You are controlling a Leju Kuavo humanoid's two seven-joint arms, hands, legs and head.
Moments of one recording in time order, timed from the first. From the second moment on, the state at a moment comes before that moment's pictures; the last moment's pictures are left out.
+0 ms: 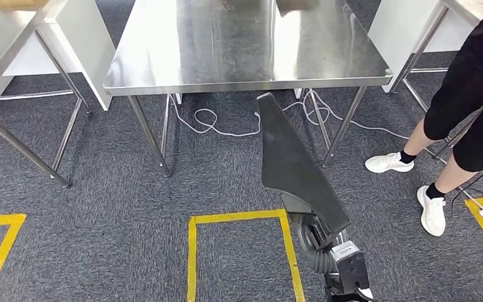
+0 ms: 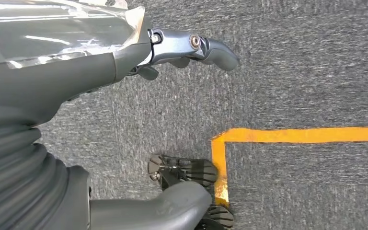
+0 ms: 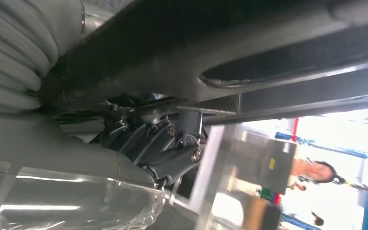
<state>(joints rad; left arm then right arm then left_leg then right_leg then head) -0.08 -0.10 1.25 -0.20 -1.07 0.05 -0.52 0.16 -0.10 0.30 -1.66 0.10 -0.22 -0.43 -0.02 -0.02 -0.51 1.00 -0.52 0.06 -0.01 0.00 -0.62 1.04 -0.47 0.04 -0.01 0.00</state>
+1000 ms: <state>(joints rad) -0.08 -0.10 1.26 -0.20 -1.06 0.05 -0.52 0.06 -0.10 0.28 -1.70 0.23 -0.25 -0.37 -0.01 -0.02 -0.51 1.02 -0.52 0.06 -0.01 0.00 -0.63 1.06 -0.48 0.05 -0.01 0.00</state>
